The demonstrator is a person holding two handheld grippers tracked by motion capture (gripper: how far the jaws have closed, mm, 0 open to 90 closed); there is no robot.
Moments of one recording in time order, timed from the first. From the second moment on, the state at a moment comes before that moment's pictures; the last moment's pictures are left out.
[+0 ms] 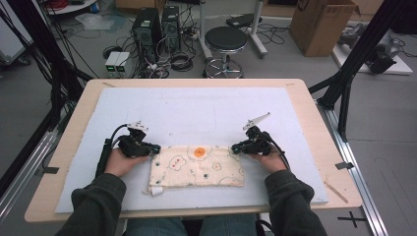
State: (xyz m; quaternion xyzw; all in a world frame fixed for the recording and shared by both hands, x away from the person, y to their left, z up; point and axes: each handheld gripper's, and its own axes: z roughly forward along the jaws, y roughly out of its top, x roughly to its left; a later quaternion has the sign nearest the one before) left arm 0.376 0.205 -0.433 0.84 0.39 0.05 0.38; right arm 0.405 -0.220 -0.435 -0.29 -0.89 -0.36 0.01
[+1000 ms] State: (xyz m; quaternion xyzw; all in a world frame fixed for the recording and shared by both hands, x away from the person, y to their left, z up) left arm 0.408 0.210 -0.409 0.78 0.43 0.10 0.44; right arm 0.441 -0.227 -0.394 -0.33 -0.85 -0.41 -0.03
